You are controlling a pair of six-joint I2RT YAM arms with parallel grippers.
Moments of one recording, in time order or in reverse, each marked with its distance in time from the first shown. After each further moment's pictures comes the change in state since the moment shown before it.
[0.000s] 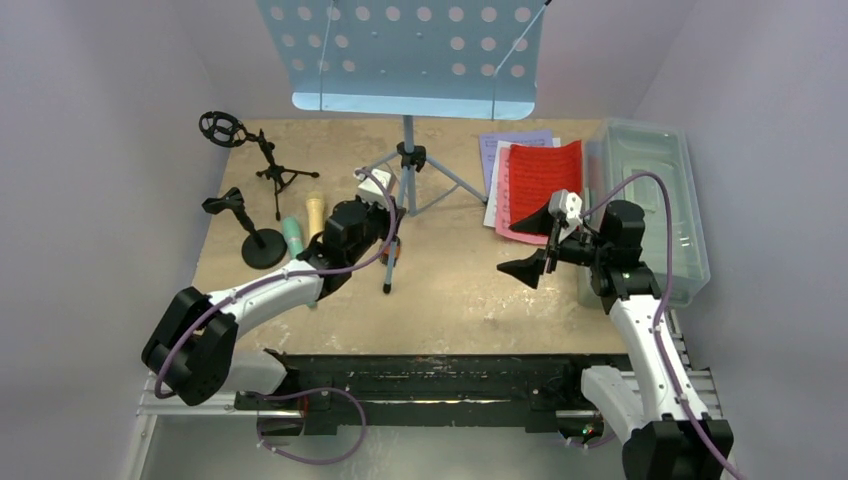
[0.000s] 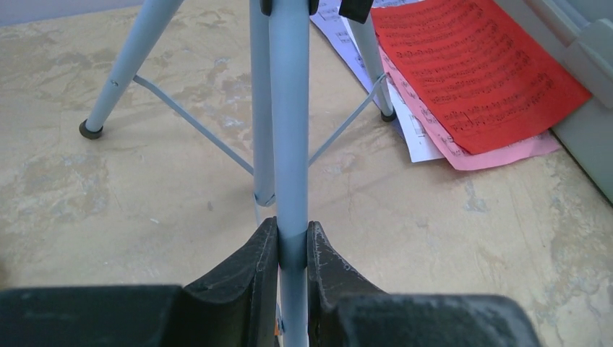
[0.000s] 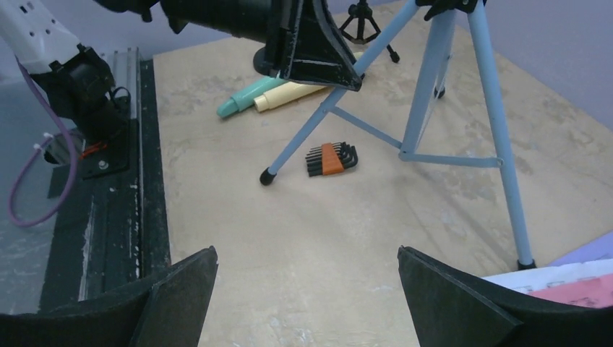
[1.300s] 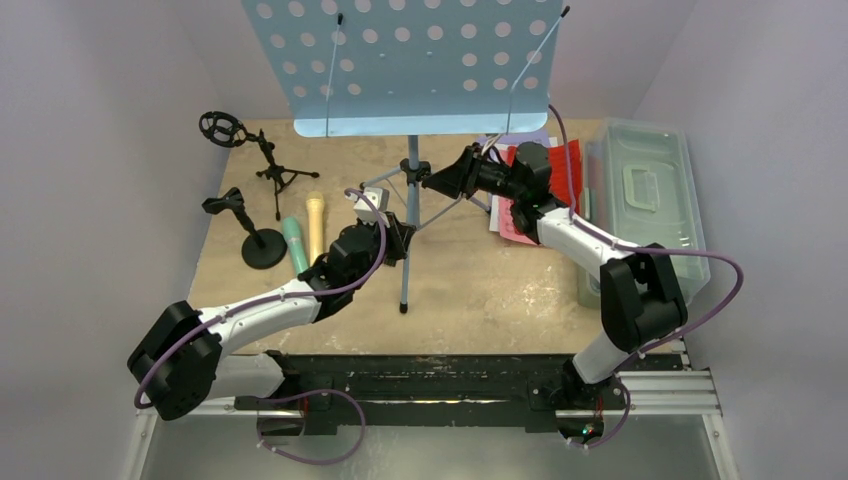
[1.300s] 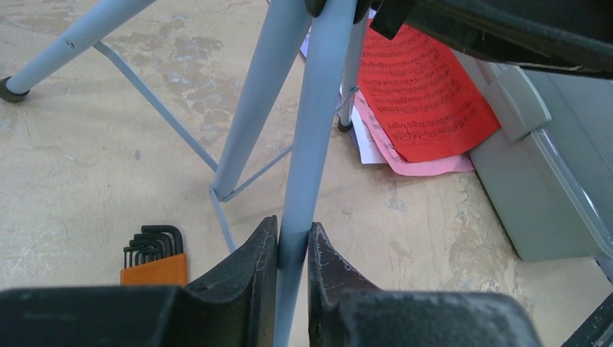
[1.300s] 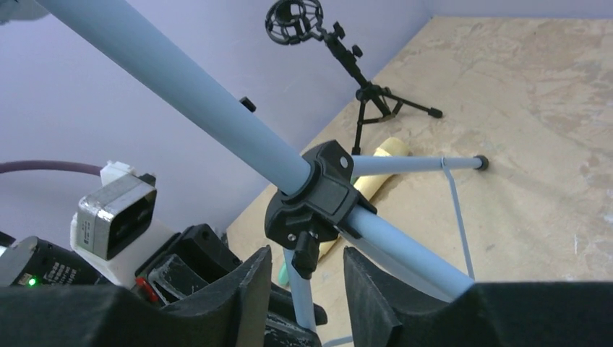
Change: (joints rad) left arm -0.175 -0.117 -0.113 0.008 -0.179 -0.307; right arm 0.393 0.759 0.326 0.836 0.423 1.075
